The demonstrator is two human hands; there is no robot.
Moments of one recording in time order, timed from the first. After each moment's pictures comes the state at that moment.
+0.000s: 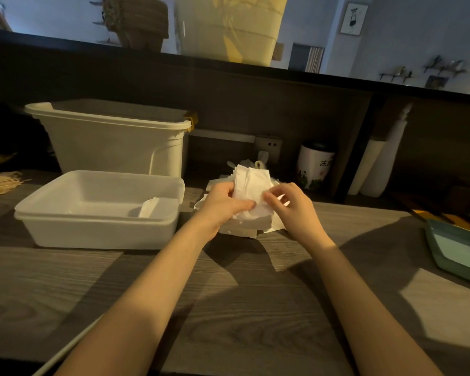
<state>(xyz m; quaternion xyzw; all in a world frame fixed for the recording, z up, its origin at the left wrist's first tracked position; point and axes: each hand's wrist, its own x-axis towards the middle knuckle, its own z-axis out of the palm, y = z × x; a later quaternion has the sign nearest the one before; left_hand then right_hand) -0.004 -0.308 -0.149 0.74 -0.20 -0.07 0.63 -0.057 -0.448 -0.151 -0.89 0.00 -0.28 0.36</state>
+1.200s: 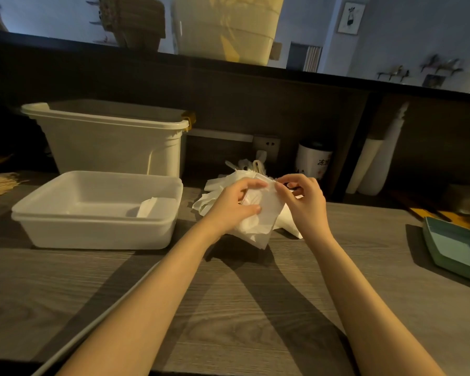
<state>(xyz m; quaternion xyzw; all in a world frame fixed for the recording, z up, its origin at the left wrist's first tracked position) -0.013 -0.314 -0.149 0.76 -0.33 -0.02 0.57 -0.055 -0.460 -0.152 -0.82 0.05 -0.38 0.42</state>
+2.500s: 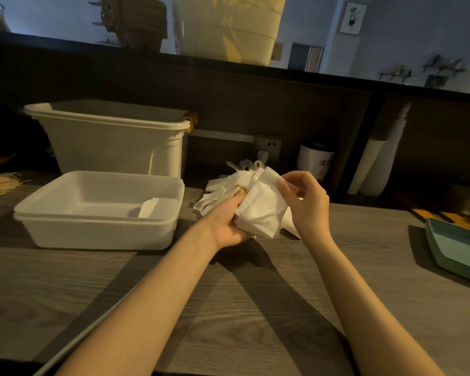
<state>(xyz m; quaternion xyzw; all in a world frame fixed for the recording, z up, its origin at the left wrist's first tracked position) -0.022 -0.310 -0.147 0.42 -0.07 -0.38 0.82 -0.062 -0.450 -0.146 -0.80 0.03 -0.41 0.43</state>
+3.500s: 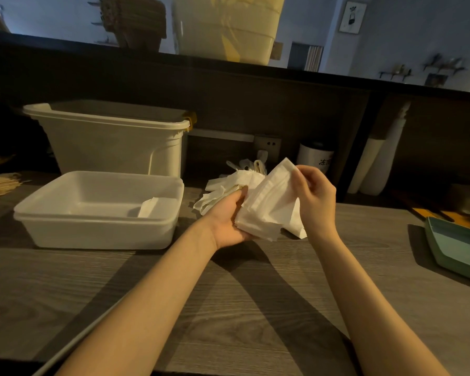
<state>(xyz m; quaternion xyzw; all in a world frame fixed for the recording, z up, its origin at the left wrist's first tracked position) -0.019 -0.312 -0.151 0.44 -0.08 -0.38 0.81 -0.061 -0.458 -0.142 -0.74 0.02 -0.44 0.51</state>
